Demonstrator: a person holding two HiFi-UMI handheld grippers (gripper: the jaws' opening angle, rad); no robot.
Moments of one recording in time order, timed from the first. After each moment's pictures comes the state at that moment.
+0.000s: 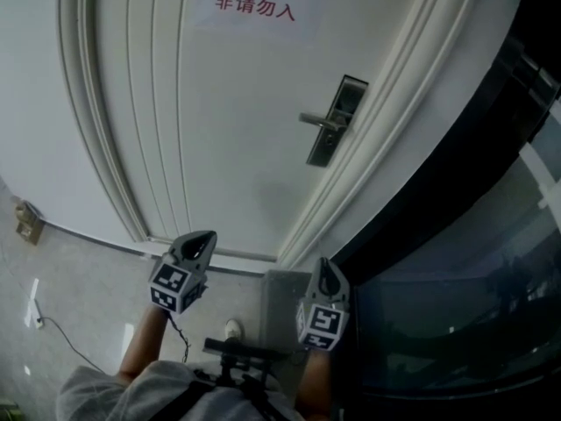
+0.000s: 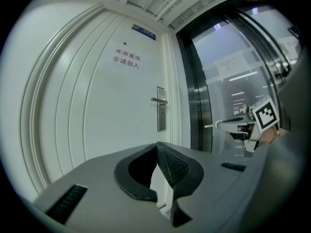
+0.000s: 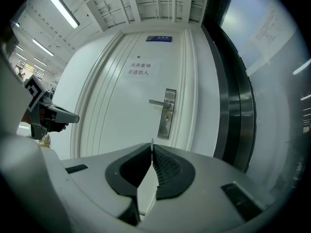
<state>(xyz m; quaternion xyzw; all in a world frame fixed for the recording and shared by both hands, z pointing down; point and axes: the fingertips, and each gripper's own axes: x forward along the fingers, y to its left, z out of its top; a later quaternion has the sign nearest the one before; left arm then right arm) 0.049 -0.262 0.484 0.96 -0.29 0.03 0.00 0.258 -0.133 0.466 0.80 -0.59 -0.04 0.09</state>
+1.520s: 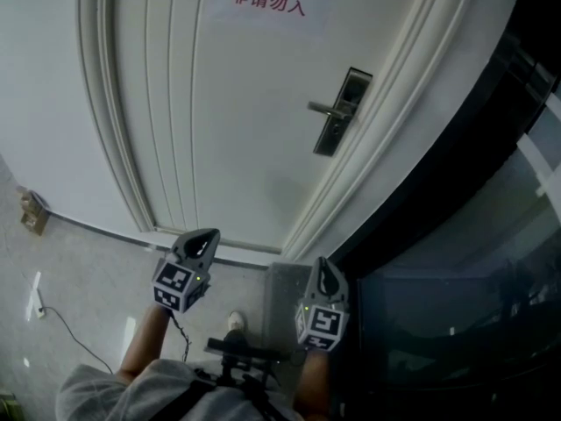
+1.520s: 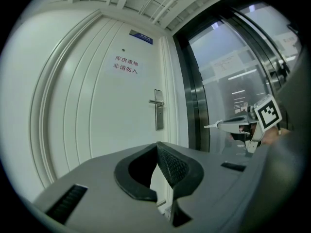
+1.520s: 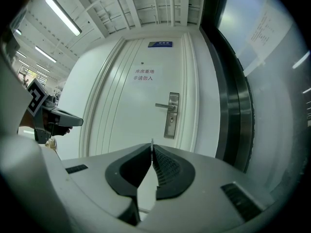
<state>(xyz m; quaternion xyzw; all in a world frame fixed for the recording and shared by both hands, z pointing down) 0.020 -0.216 0.490 0.95 -0.30 0.03 -0.01 0.218 -0.091 0.474 0.79 -0.61 -0.04 0.08</state>
